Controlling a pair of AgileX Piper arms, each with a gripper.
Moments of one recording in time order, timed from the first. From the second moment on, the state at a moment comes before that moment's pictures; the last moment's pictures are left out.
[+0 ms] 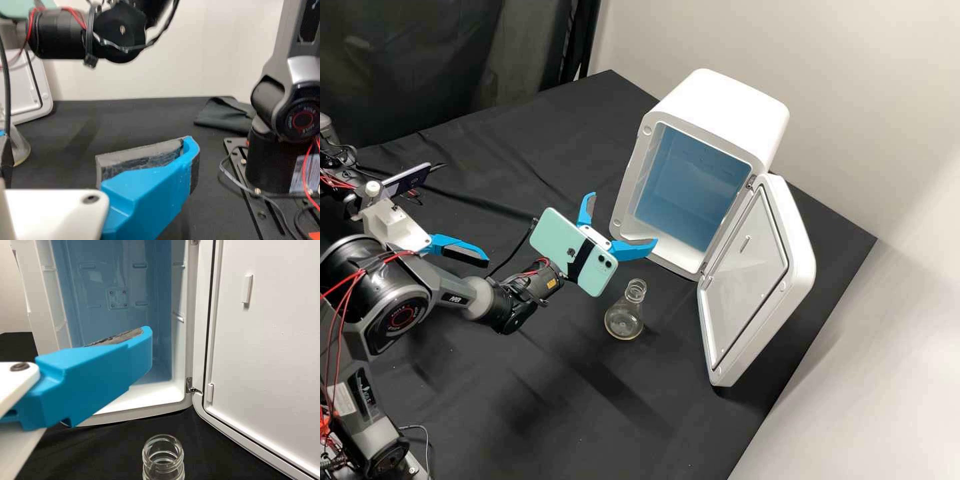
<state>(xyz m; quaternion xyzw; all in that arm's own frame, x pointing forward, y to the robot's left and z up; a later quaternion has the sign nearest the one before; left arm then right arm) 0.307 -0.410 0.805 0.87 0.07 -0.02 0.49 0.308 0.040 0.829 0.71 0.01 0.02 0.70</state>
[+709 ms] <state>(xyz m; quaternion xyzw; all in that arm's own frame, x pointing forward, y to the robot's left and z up) 0.312 -0.347 0.816 0.85 0.15 0.04 0.51 0.308 0.040 0.829 0.71 0.01 0.02 0.70</state>
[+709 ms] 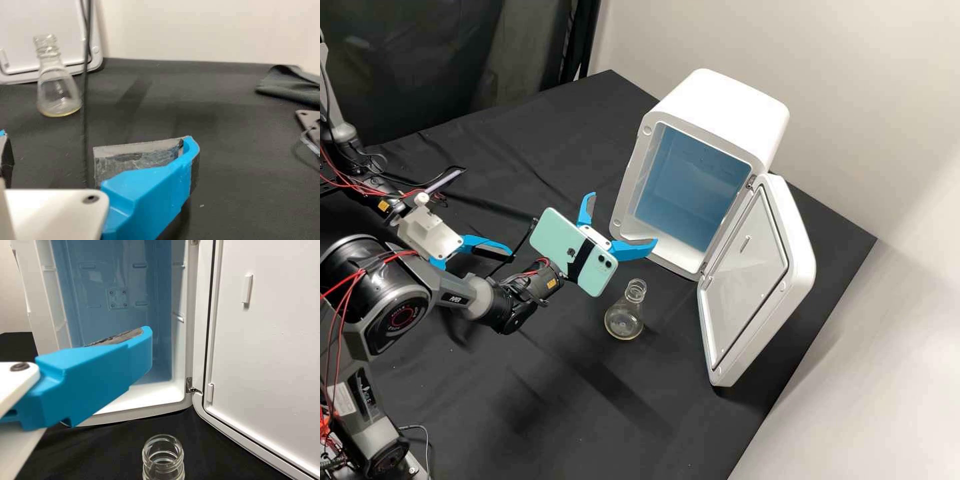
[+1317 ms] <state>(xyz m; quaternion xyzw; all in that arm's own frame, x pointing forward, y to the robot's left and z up) 0.308 -0.324 0.832 0.84 0.16 0.08 0.51 0.308 0.040 0.829 0.71 0.01 0.02 0.70</state>
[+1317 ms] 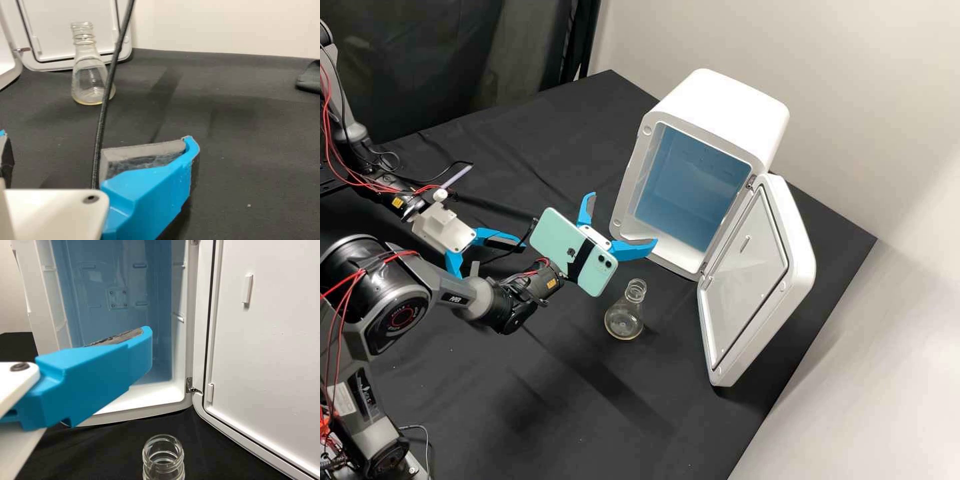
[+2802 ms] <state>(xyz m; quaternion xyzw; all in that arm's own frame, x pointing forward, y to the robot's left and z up) 0.290 -0.351 0.844 0.86 0.13 0.03 0.50 0.308 0.040 0.829 0.71 0.01 0.02 0.70</state>
